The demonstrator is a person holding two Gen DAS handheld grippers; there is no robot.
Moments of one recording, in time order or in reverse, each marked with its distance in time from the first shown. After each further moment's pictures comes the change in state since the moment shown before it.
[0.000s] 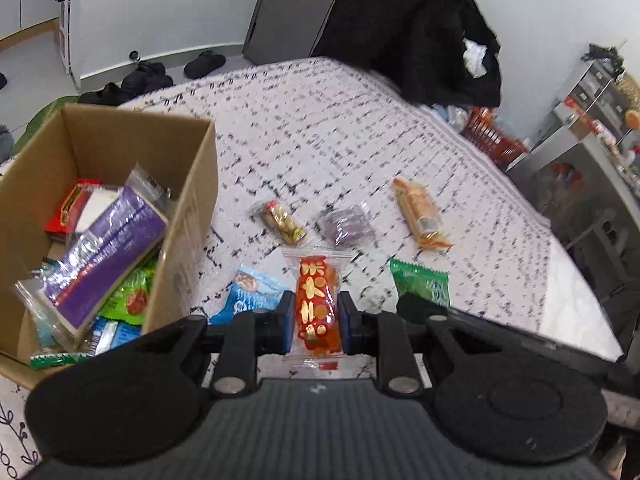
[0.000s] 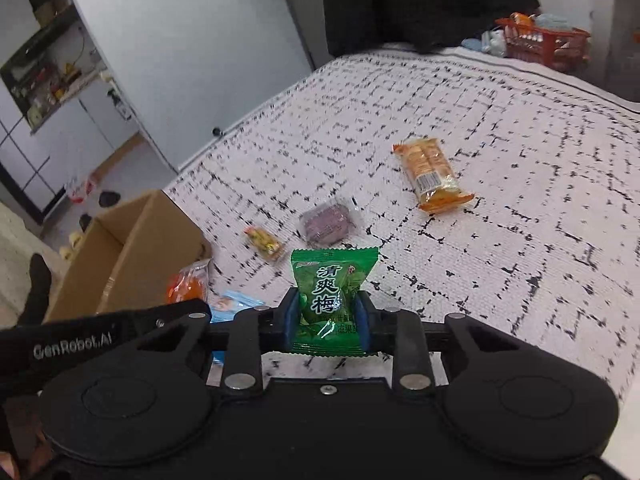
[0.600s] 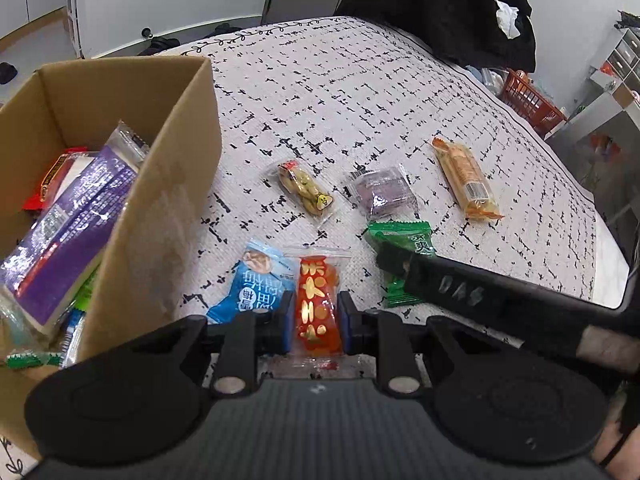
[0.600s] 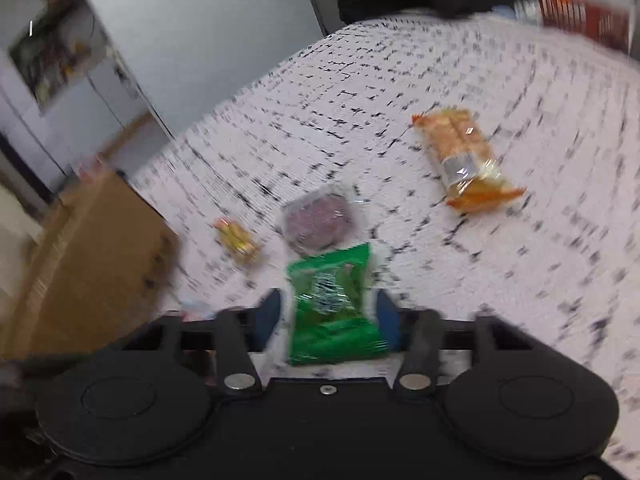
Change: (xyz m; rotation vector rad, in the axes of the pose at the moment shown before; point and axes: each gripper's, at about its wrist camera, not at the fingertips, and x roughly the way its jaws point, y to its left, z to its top) left arm 0.059 0.001 -0.010 0.013 0.090 0.098; right arm 0.079 -0.014 0.006 -0.102 0.066 0.008
